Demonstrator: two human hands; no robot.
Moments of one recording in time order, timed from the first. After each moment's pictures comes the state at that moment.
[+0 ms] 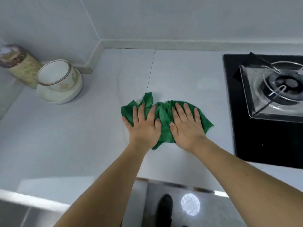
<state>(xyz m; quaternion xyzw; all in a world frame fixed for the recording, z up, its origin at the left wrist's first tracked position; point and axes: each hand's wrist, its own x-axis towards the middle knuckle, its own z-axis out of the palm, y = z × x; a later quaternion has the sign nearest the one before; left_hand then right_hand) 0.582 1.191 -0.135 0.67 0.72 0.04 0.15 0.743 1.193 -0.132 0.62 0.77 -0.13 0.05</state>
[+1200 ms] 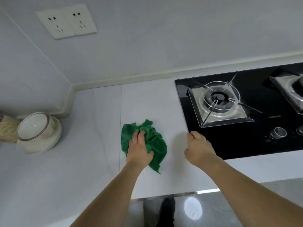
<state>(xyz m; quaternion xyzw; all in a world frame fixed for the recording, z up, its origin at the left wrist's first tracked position) 0.627 1.189 -0.095 0.72 0.63 0.06 0.27 0.841 1.138 -0.024 0.77 0.59 -0.25 0.07</state>
